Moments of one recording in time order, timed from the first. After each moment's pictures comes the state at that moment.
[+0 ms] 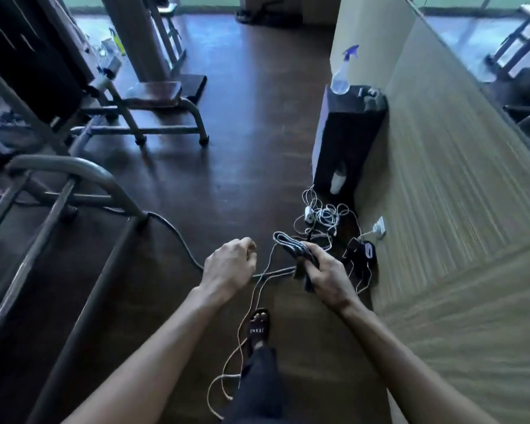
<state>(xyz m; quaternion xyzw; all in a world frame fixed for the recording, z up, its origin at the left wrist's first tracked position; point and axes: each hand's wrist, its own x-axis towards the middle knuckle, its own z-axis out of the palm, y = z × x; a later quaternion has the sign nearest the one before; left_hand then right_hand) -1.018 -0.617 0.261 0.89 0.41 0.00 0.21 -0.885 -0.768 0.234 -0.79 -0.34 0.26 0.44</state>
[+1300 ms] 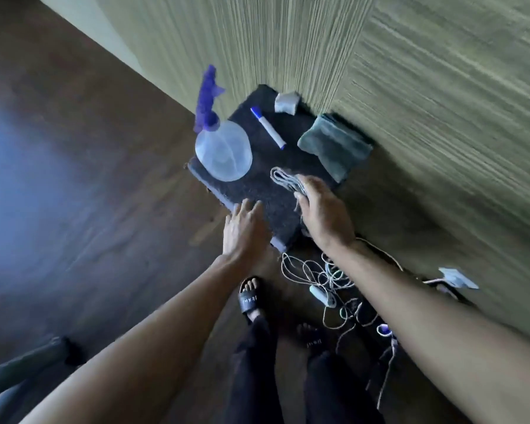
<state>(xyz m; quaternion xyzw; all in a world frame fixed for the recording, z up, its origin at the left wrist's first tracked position) 0.013 -0.025 0.000 0.97 -0.05 -0.17 0.18 0.011 -0.187 -0.020 -0.95 0.02 -0.04 0.30</state>
